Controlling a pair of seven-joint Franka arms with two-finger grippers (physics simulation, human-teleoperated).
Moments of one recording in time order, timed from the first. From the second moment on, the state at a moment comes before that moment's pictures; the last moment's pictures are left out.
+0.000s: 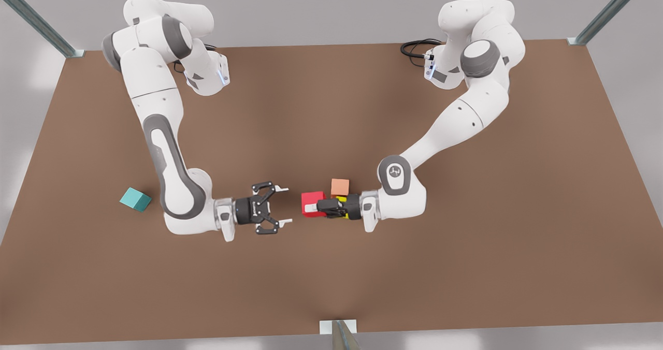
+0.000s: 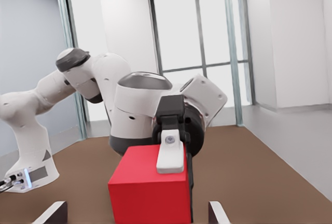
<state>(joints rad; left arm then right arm) 0.02 1.20 -1.03 -1.22 -0.75 2.59 0.31 0.15 0.72 0.12 -1.50 1.51 1.75 -2.10</state>
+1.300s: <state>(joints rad) -0.03 1.21 -1.03 -1.21 -0.80 2.65 0.47 0.23 0.78 0.13 -1.50 1.62 1.81 -2.31</state>
